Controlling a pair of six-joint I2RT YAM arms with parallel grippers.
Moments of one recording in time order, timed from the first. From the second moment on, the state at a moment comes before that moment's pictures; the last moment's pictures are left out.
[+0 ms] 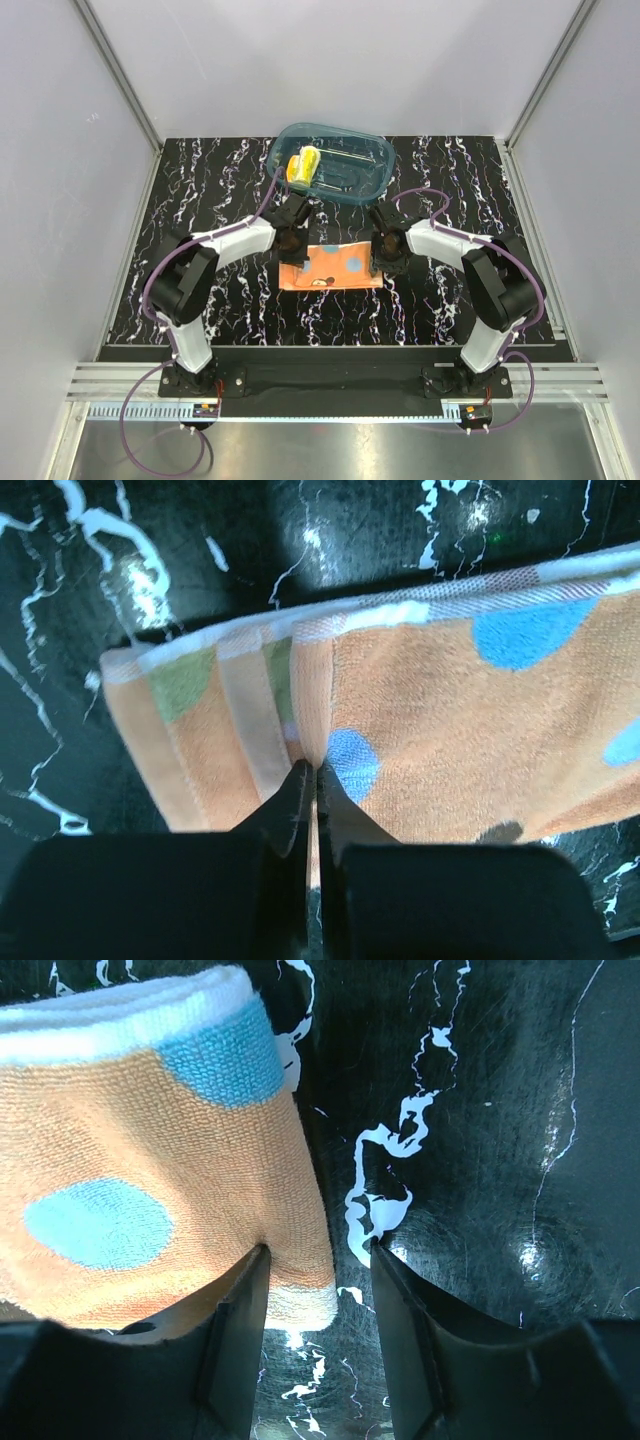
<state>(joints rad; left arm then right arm) -0.60 1.81 1.16 -0.52 0.00 -0.52 0.53 1.75 1.05 -0.57 0.06 0.62</state>
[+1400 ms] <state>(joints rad) -0.70 1.52 1.08 -0.61 -0.14 -0.61 0.53 1.78 1.41 -0.69 -0.25 0.48</state>
